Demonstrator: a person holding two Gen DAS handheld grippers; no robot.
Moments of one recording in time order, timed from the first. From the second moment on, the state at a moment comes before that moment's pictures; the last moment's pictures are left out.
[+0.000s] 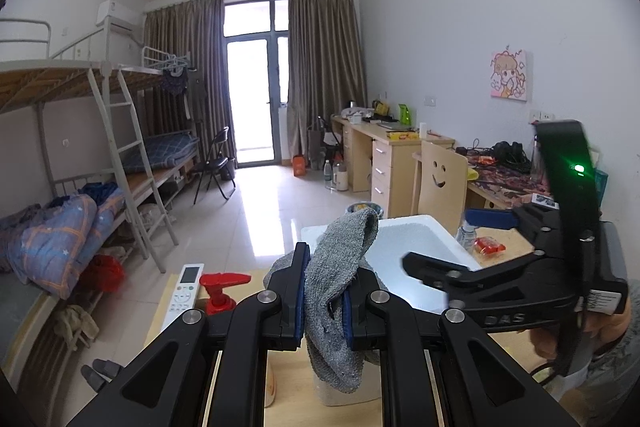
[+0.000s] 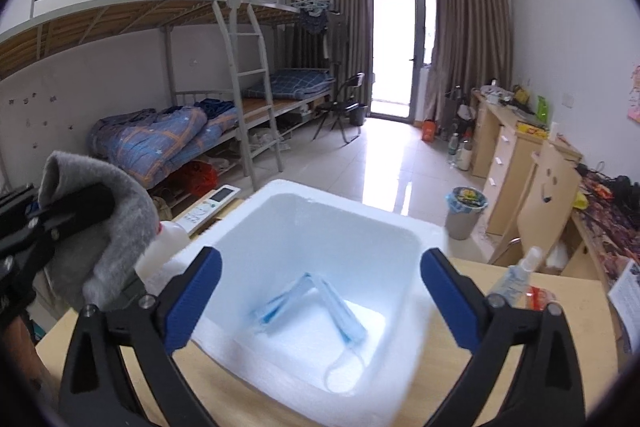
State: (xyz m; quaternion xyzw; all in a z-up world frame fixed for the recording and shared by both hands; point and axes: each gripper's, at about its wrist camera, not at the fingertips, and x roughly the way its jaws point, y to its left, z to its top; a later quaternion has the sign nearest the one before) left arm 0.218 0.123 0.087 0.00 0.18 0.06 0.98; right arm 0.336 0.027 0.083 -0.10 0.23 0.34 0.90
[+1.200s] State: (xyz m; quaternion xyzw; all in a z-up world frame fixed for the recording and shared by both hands) left arm 0.286 0.077 0.069 0.01 0.24 0.00 0.97; right arm 0.300 -0.072 0.100 -0.09 0.17 0.28 0.94
